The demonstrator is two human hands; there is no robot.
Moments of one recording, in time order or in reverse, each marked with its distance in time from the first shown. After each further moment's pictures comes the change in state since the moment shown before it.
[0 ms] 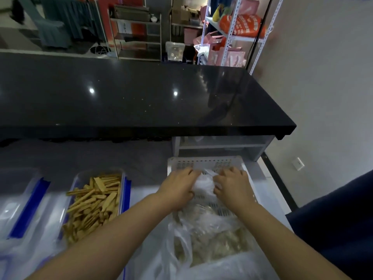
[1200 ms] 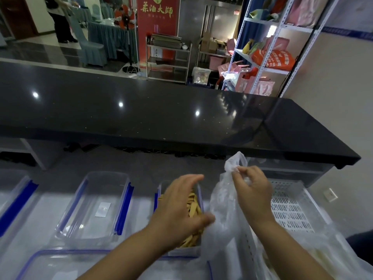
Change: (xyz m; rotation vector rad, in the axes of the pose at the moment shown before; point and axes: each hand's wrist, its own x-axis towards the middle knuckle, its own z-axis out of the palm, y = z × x) left_hand -0.213 -0.128 -0.116 -0.556 0.364 -0.036; right_hand 0.015 -0.235 -0.086 0.943 0.544 0.208
